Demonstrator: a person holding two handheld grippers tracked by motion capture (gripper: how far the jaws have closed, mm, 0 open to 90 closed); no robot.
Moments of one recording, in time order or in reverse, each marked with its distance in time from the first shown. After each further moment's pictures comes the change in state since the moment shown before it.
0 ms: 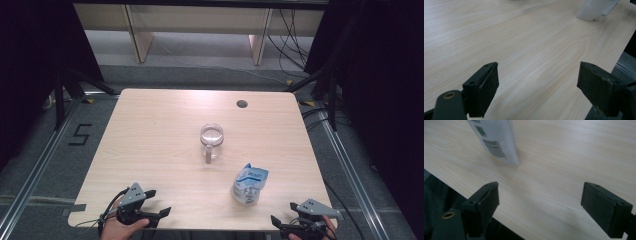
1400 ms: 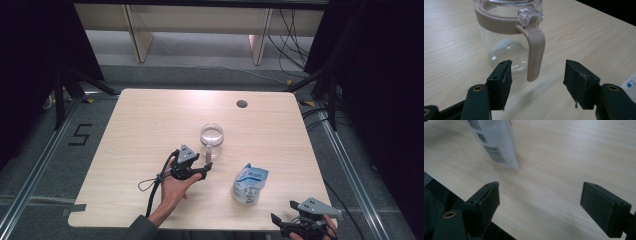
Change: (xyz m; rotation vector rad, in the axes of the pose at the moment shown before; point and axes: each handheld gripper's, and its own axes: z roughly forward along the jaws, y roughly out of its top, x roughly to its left) left arm -0.015 0.107 0.132 -0.086 0.122 0.008; right arm -0.004 0.002 0.000 -0.038 0.013 -0.013
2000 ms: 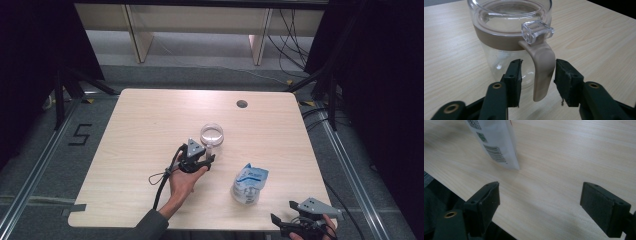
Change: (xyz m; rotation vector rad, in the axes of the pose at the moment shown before) left arm -0.004 0.010 0.021 0.008 0.067 0.035; right arm 0.002 -0.001 0.000 0.011 0.007 0.033
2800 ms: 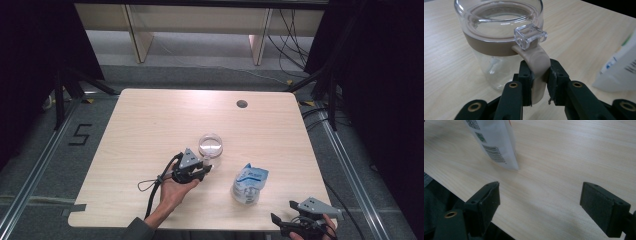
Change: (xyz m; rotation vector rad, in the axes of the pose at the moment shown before) left arm -0.003 -0.017 -0.033 0.014 -0.168 0.080; right arm -0.004 0.000 0.002 -0.010 -0.010 -0.035
